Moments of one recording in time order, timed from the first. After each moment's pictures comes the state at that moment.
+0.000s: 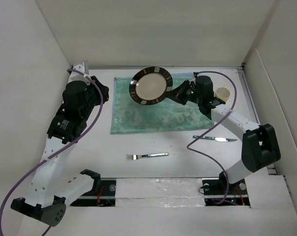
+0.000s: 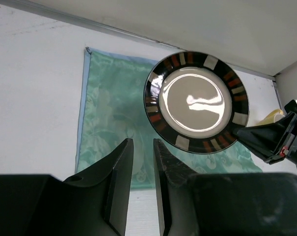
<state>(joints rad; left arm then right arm) -0.35 0.96 1.28 -0.59 -0.19 -0.47 0.39 1.55 1.09 0.12 -0.42 1.12</state>
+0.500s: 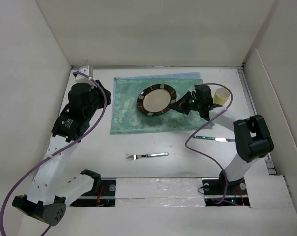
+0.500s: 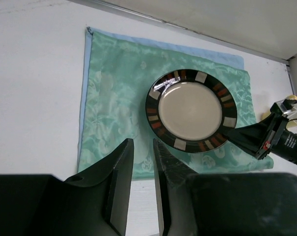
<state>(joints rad) -0.35 0.96 1.22 -0.59 -0.18 -0.47 0.30 1.67 0.97 0.16 -0.47 1.10</state>
